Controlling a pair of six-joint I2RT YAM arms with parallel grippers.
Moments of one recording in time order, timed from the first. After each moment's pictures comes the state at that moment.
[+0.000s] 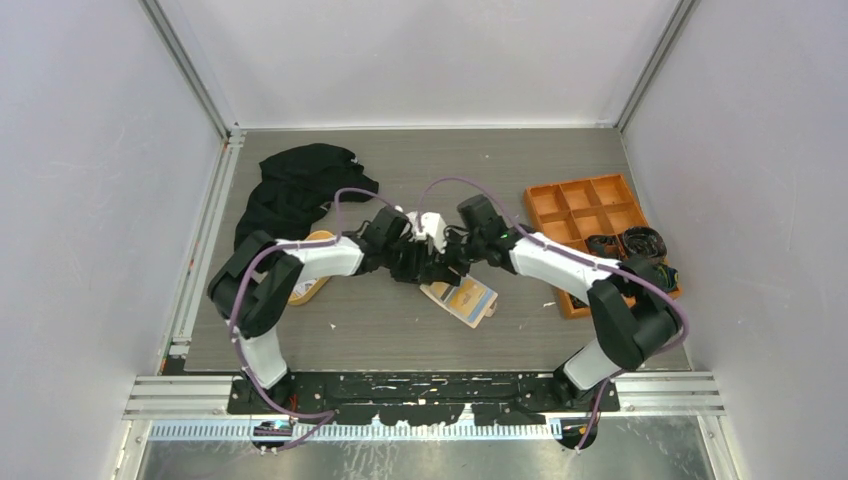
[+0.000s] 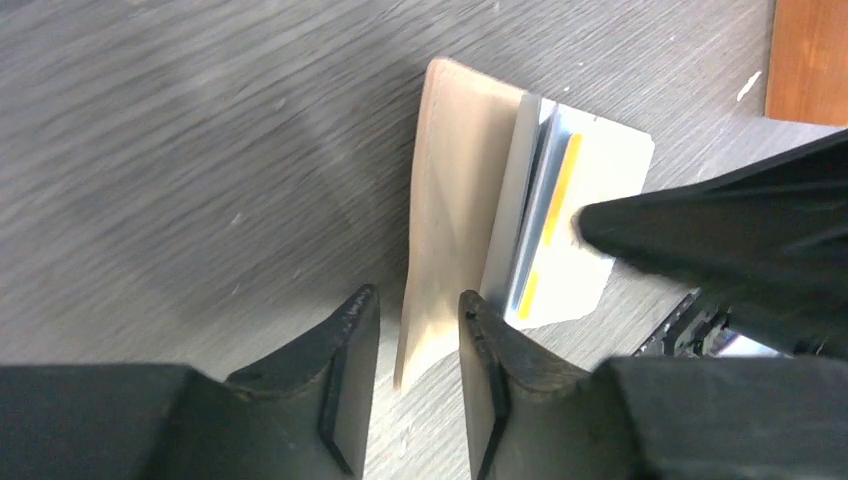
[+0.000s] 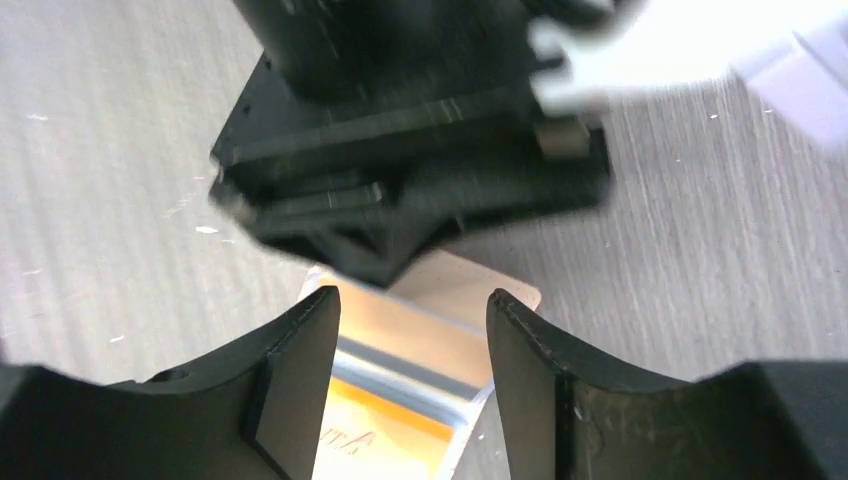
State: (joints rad) left arm -0.69 1.83 1.00 -0.05 0.42 -0.58; right arm 0.63 1.55 0.92 -0.21 -0.44 -0.57
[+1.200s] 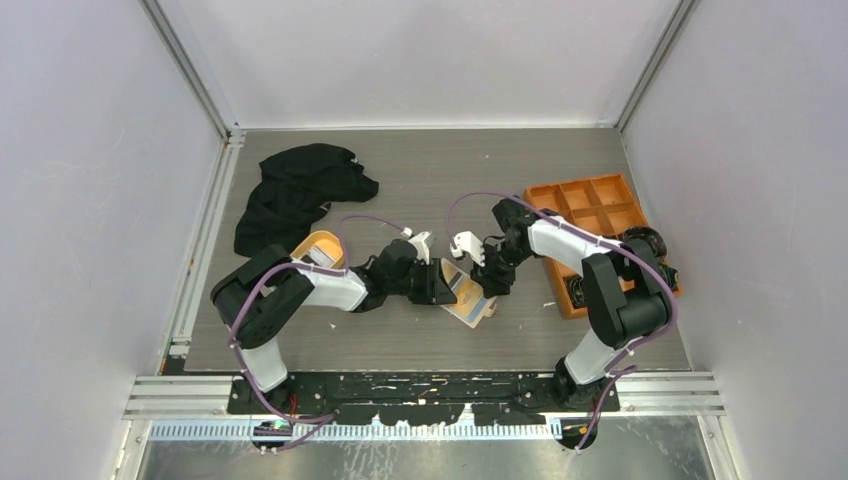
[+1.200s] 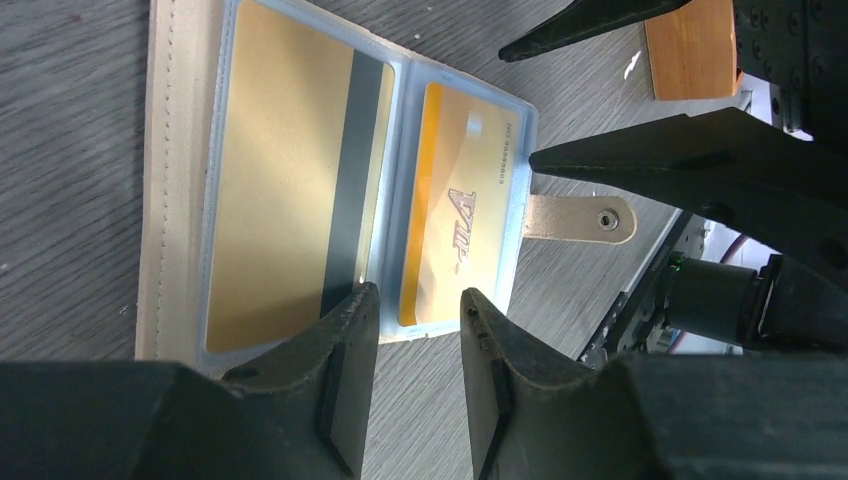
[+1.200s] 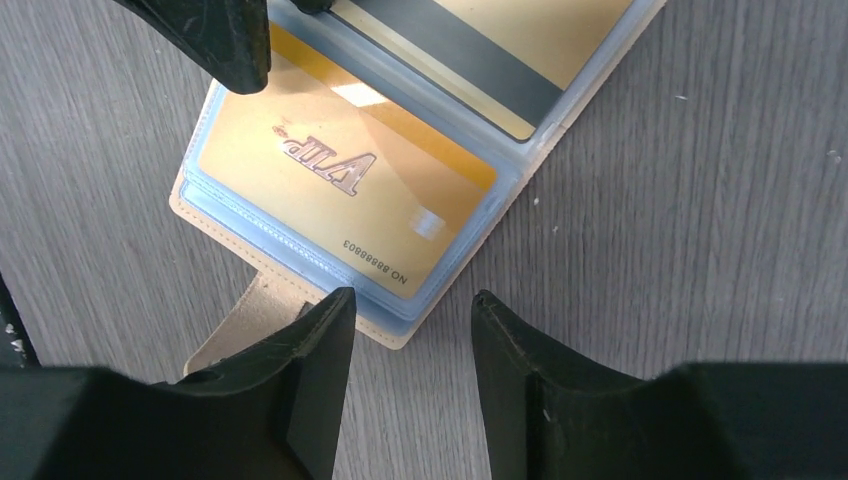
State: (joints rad) left arm -0.85 1.77 0.74 0.43 0.29 -0.80; right arm 0.35 1.63 0.96 -0.72 -0.55 -1.05
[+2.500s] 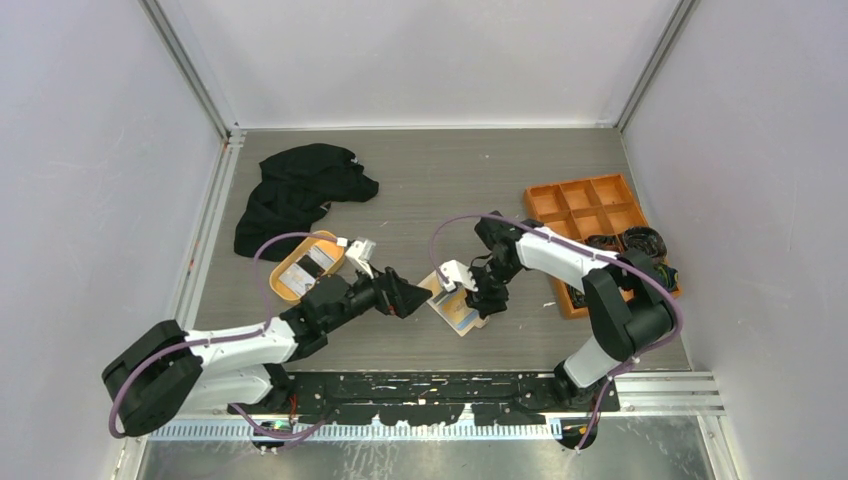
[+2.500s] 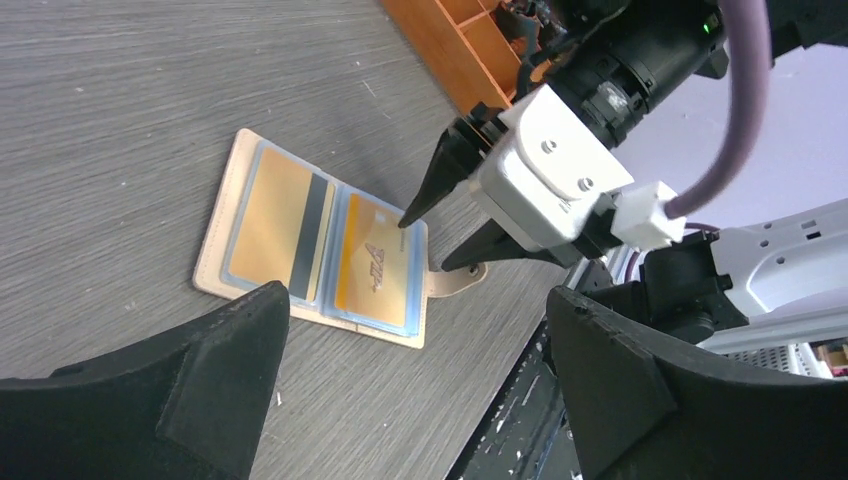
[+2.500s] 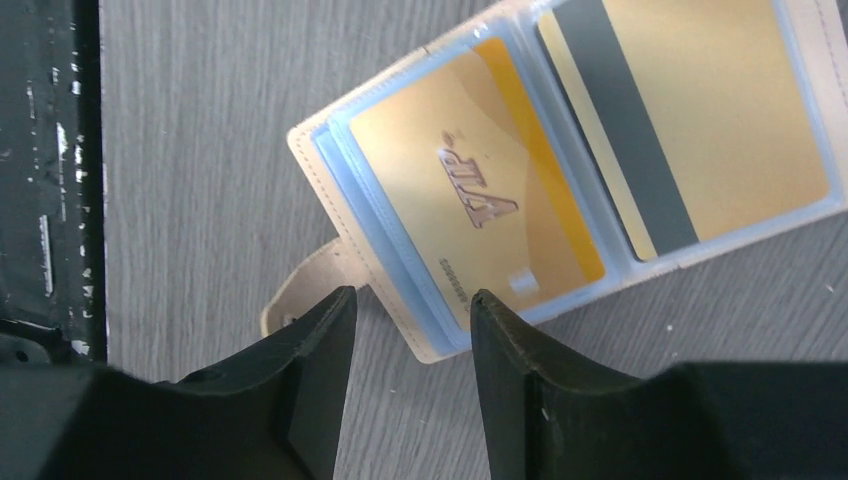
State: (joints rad) left arm -0.89 1.13 0.28 0.71 0.05 -0.71; right arm 0.50 1.58 0.92 -0.82 -0.56 -1.24
